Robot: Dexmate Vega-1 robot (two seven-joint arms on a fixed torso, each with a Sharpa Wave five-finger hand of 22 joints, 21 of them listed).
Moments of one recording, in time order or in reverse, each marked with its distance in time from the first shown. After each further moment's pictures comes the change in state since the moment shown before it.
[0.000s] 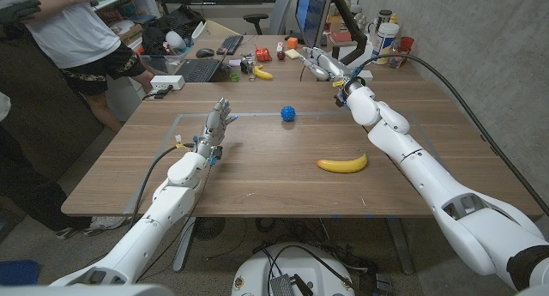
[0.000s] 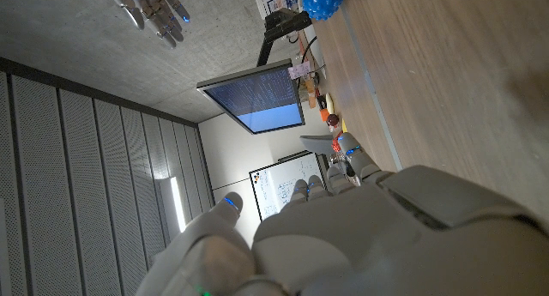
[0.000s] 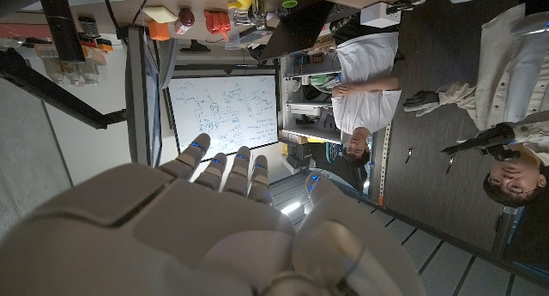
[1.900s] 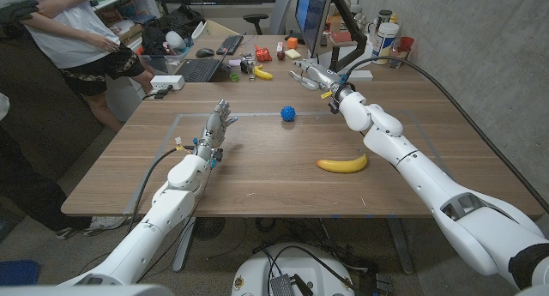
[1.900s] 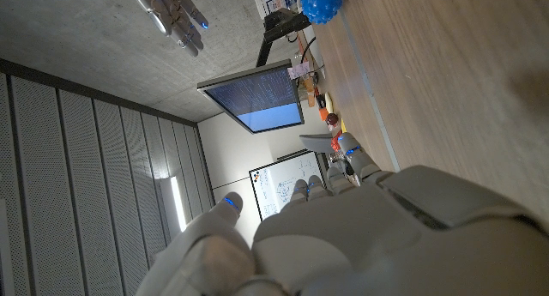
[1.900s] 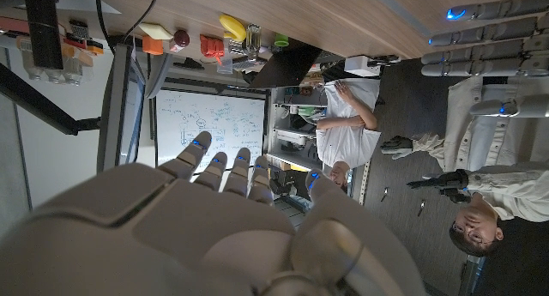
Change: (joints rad) left arm 0.035 0.009 -0.003 -0.045 0.005 0.008 0.027; left_hand 0.000 0.000 0.000 0.000 0.000 0.000 0.000 0.000 0.000 0.000 0.000 0.000 0.000 0.000 0.000 0.000 0.000 0.000 0.000 0.000 0.000; right arm 0.015 -0.010 -0.074 0.014 -0.113 -0.014 0.036; right_hand 0.023 0.006 0.004 -0.012 -0.008 -0.005 -0.005 0.000 0.000 -0.009 -0.009 0.000 0.000 0.007 0.000 0.000 0.003 0.023 0.002 -0.004 0.000
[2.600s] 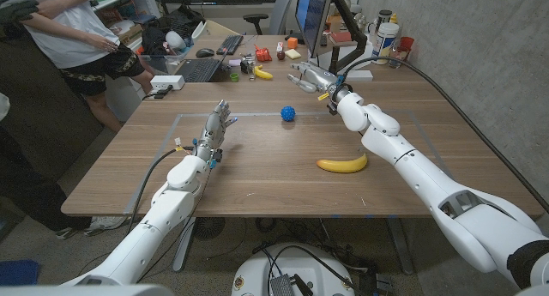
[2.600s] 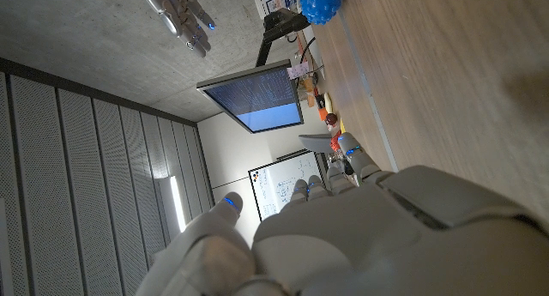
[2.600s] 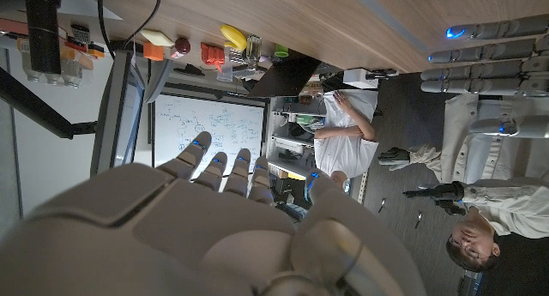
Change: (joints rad) left arm 0.008 0.002 -0.004 -0.004 -0.004 0.000 -0.002; left_hand 0.000 0.000 0.000 0.000 0.000 0.000 0.000 0.000 0.000 0.000 0.000 0.000 0.000 0.000 0.000 0.000 0.000 0.000 0.000 0.000 0.000; right arm 0.020 0.002 -0.026 0.024 -0.024 -0.010 0.010; right_hand 0.008 0.002 -0.003 -0.003 0.000 -0.006 -0.006 0.000 0.000 -0.005 -0.005 -0.006 0.000 0.000 0.000 0.000 0.000 0.000 0.000 -0.008 0.000
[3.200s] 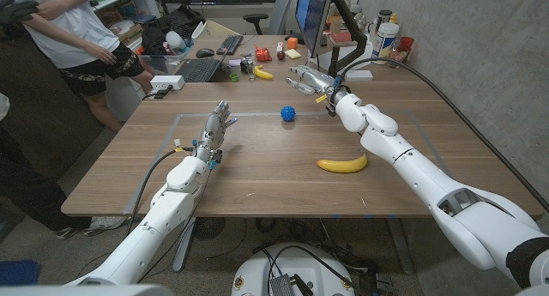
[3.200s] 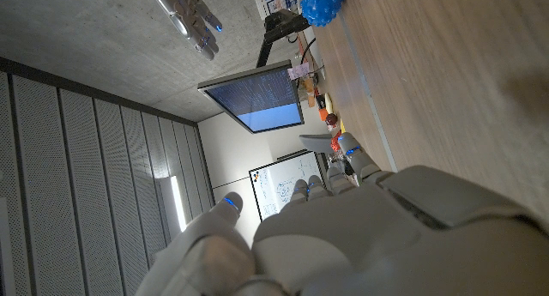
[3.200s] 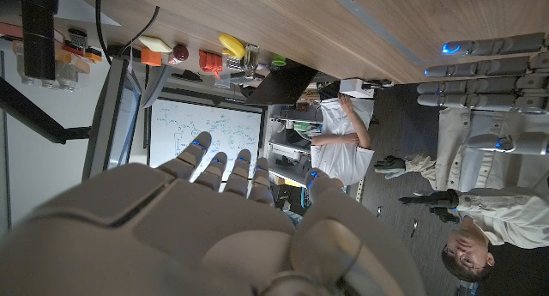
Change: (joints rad) left arm 0.008 0.001 -0.001 -0.008 -0.001 -0.004 0.001; left_hand 0.000 0.000 0.000 0.000 0.000 0.000 0.000 0.000 0.000 0.000 0.000 0.000 0.000 0.000 0.000 0.000 0.000 0.000 0.000 0.000 0.000; right arm 0.012 0.000 -0.019 0.019 -0.012 0.003 0.008; right_hand 0.006 0.006 0.000 0.000 0.000 -0.008 -0.008 0.000 0.000 -0.005 -0.005 0.000 0.000 0.000 0.000 0.000 0.000 0.000 0.000 0.000 0.000
